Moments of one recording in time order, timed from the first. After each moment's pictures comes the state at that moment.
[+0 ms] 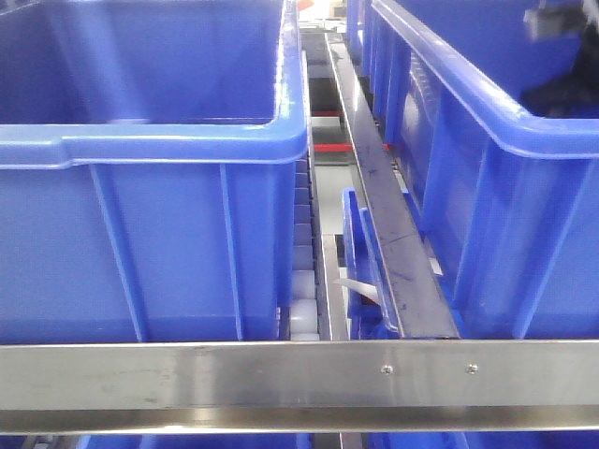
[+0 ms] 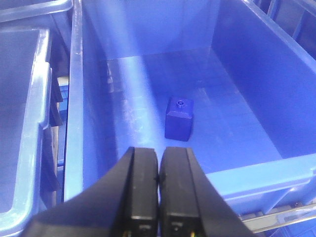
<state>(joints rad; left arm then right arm) -0.28 0.34 -0.65 0.14 0.69 -0.11 0.03 1.80 -1.41 -0.11 0.73 0.03</state>
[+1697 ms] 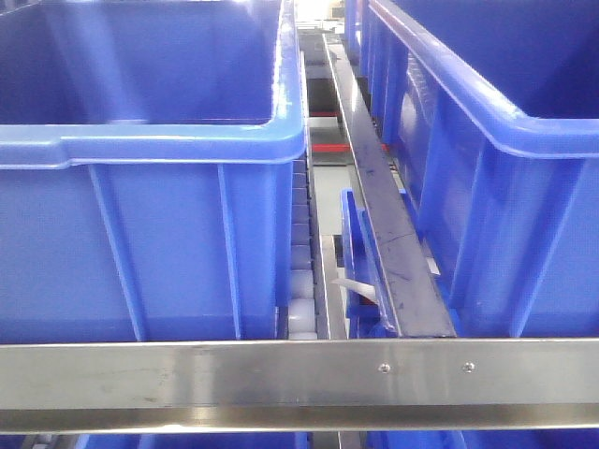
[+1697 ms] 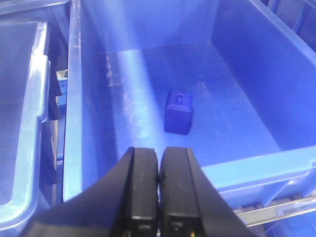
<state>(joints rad) -0.28 0.34 -0.65 0.13 0.72 -0.11 0.07 0.15 -0.54 -0.04 0.54 0.03</state>
